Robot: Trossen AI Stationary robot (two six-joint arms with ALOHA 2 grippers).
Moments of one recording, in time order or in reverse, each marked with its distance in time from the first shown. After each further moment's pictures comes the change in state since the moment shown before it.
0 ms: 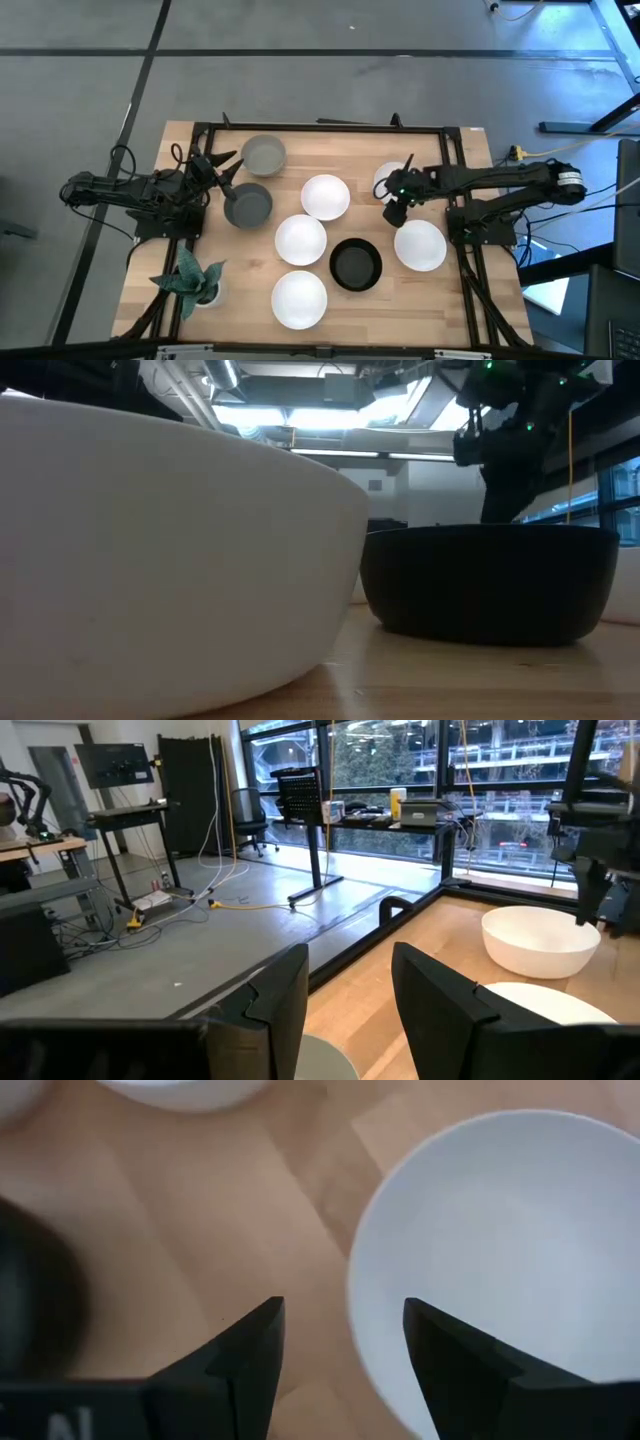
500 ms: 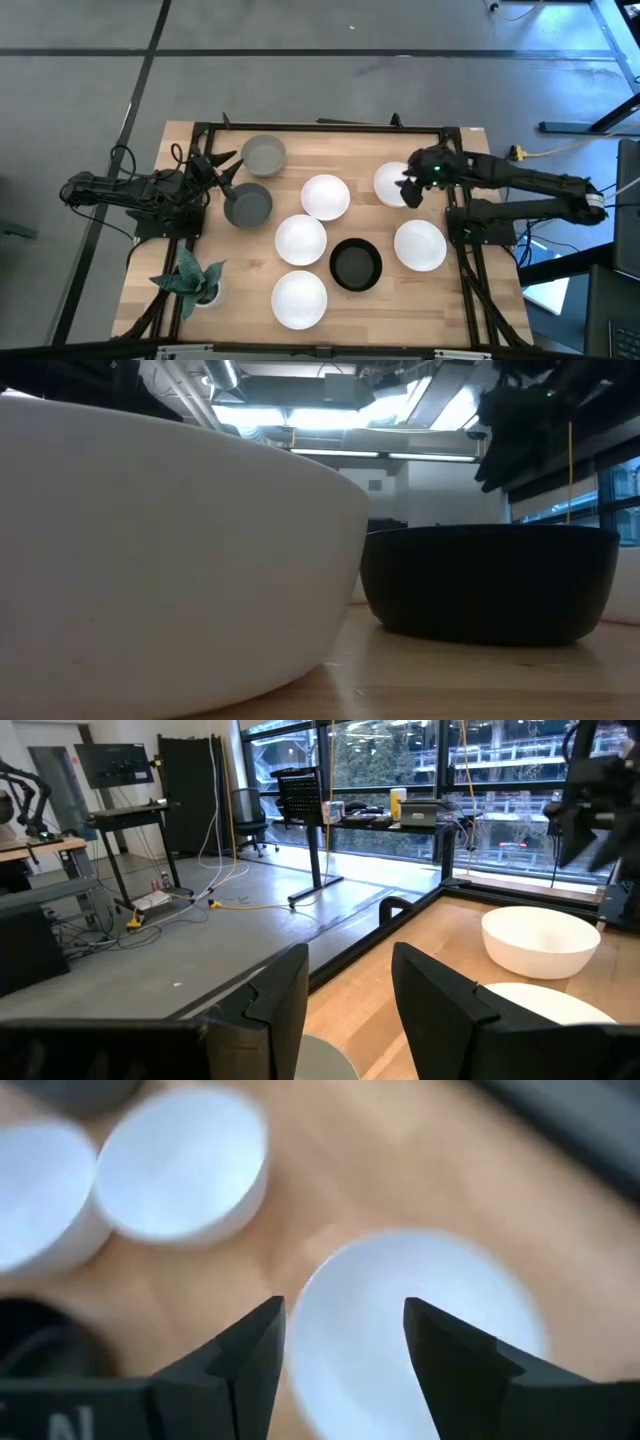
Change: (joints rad) left arm 0.000 0.000 0.000 0.001 0.000 0.000; right arm -0.174 -0.316 -0.001 -0.007 -0.065 -0.083
